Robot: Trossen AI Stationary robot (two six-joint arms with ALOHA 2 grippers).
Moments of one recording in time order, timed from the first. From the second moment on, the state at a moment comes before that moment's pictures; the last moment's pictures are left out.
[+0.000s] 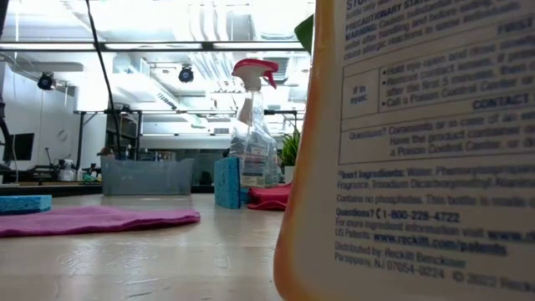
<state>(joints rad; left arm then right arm) 0.02 1.67 1.42 0.46 -0.02 0.23 0.26 1.08 0.41 0.89 0.58 -0.21</state>
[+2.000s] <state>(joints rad) 0.03 1.66 1.41 0.33 0.21 0.24 0.58 0.66 0.56 -0.09 0.93 -0.17</state>
